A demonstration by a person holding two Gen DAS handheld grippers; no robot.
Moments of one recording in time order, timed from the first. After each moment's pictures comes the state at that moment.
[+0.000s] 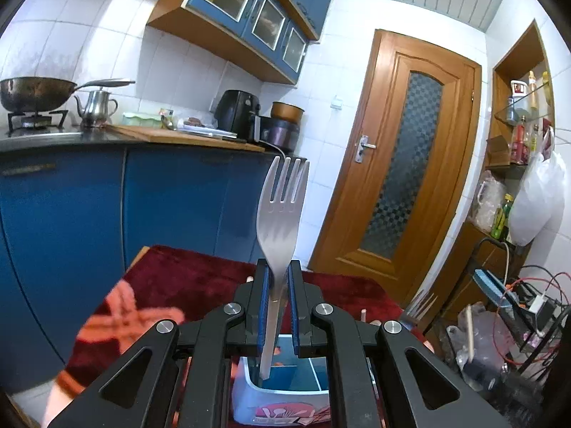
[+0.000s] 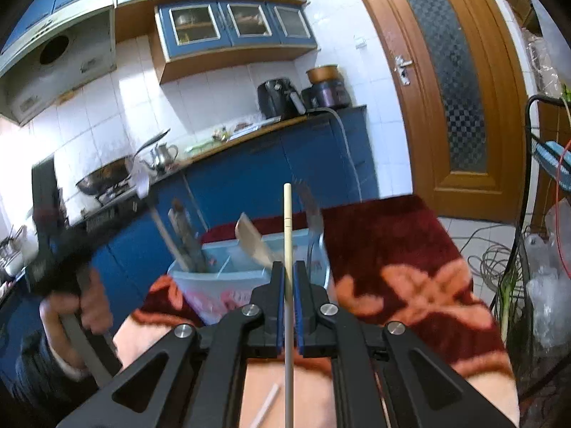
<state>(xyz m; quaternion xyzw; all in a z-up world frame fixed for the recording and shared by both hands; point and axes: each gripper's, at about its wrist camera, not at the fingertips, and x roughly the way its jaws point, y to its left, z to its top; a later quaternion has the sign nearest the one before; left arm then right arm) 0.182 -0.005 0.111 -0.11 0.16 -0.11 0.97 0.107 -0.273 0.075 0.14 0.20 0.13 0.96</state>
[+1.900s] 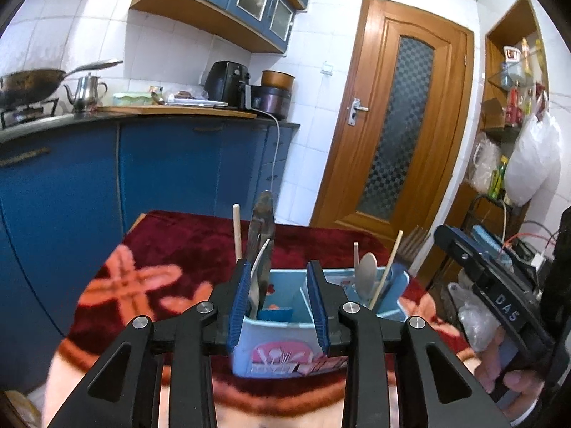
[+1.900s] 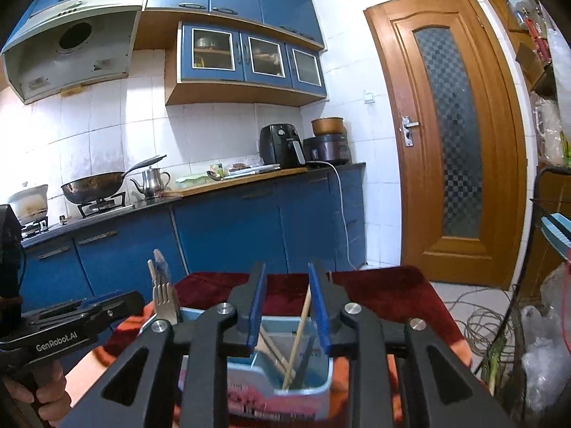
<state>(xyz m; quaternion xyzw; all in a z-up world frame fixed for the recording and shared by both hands) 0.156 -0.018 0.091 -0.07 0.22 -0.13 0.97 0.137 -0.242 0.094 0.07 0.10 0.09 0.99</state>
